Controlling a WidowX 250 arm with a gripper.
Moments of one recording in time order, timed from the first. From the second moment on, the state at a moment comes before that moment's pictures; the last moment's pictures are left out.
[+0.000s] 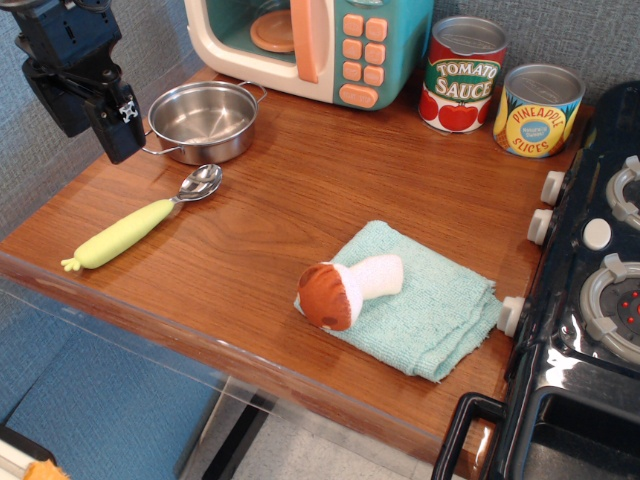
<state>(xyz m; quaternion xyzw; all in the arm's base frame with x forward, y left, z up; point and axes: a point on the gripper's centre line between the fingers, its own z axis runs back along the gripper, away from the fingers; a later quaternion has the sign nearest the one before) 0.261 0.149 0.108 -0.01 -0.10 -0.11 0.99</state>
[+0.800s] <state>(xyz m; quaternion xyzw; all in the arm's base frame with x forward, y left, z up) 0.270 0.085 0.087 -0.04 -0.08 -0.17 0.98</state>
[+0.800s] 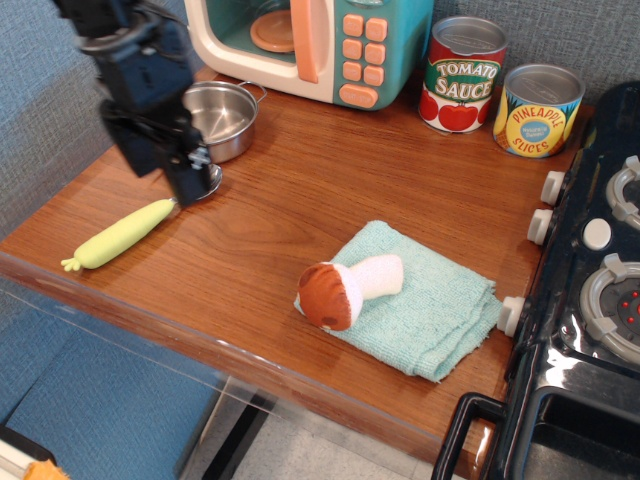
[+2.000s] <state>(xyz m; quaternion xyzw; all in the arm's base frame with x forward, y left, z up) 0.379 0.112 0.013 0.00 -0.02 -0.15 0.99</state>
